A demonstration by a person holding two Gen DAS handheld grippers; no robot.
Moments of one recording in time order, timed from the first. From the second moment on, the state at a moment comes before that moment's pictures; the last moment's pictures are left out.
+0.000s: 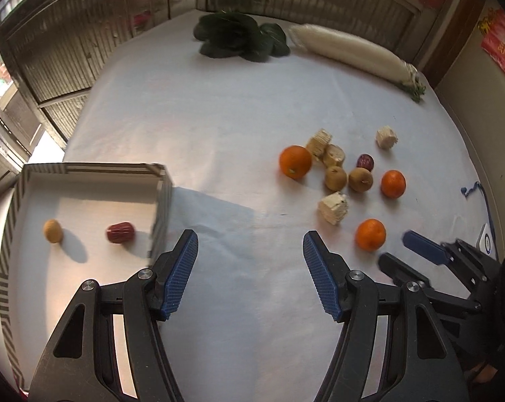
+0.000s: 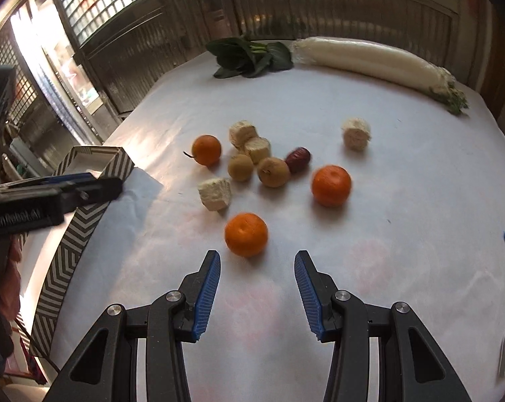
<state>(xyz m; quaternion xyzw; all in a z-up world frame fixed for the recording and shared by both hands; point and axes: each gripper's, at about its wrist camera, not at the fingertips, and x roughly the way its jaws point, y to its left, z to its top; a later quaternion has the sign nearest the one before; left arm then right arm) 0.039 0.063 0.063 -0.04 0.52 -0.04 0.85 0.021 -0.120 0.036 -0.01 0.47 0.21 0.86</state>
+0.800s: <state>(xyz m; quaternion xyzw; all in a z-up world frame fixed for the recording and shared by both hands) 0.087 -0.007 0.021 -0.03 0.55 -0.07 0.83 0.029 -0.164 0.028 0.02 0.48 0.18 0.86</state>
